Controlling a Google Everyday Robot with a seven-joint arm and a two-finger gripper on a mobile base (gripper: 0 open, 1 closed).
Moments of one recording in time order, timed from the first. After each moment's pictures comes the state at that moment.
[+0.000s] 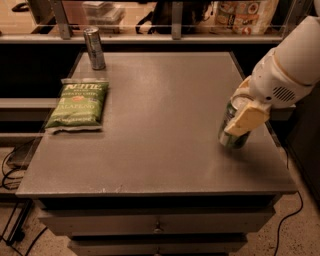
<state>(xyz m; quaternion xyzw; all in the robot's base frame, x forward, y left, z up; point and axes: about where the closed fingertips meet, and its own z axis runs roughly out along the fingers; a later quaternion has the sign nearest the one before) 0.483 -0.163 0.919 -0.60 0.78 0.05 0.21</state>
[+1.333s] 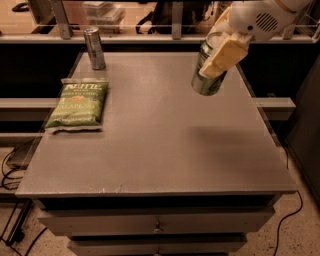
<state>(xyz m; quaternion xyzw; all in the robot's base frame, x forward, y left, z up) 0.542 -0.099 1.026 -0.64 0.71 0.04 0.31</state>
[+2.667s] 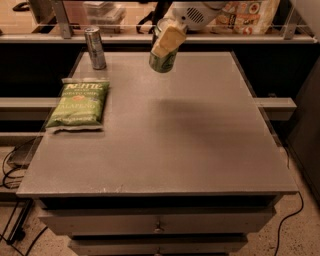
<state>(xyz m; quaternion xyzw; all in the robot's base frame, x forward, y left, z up) 0.645 -0.010 1.021 -0.61 0.69 0.05 0.37</state>
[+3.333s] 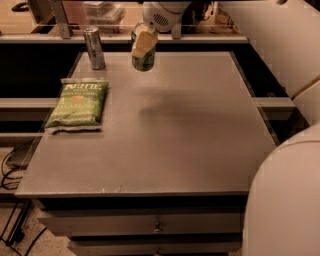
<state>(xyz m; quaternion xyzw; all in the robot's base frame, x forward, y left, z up) 0.701 0.054 0.992 -0.65 0.67 0.03 0.35</state>
